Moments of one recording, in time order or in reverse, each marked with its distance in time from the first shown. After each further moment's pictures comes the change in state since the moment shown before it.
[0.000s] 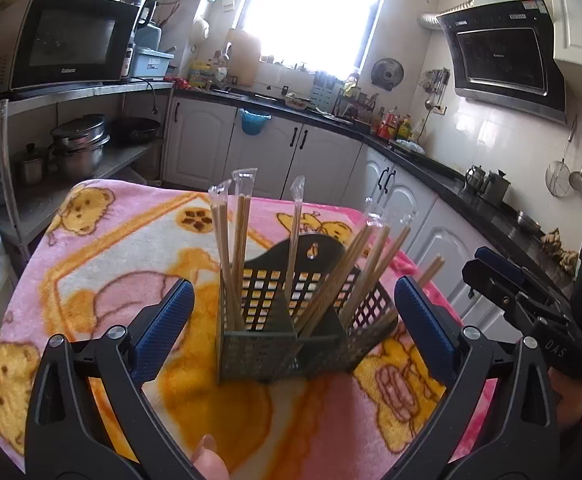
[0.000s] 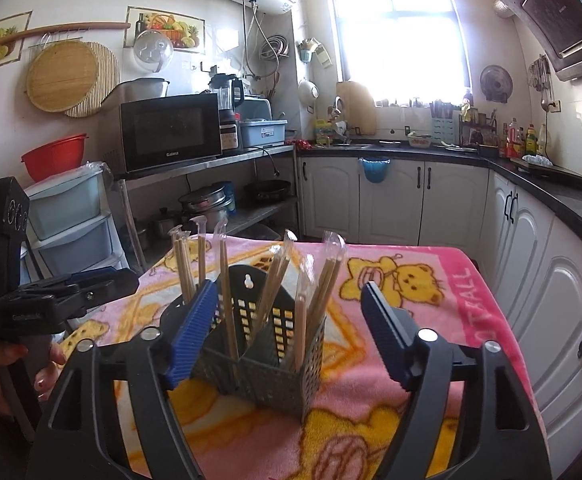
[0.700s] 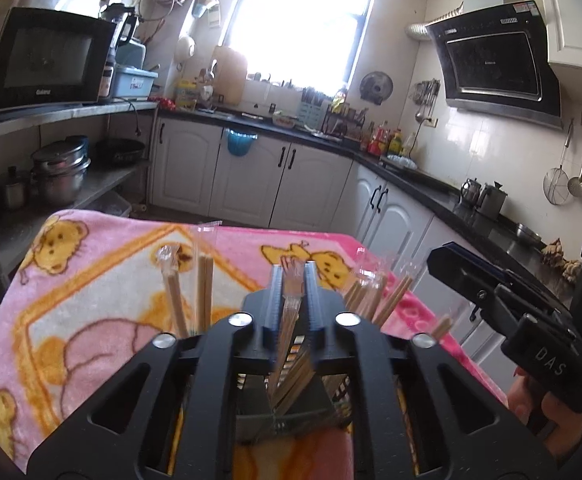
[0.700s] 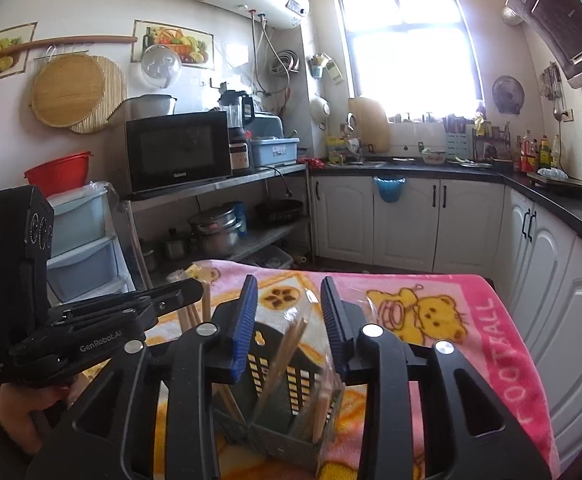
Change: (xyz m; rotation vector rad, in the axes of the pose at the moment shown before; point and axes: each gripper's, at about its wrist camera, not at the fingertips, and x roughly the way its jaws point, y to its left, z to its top) left arm 0.050 -0.015 0.032 0.027 -0.059 -0.036; right arm 0.042 0.002 0.033 0.000 -0.061 0.045
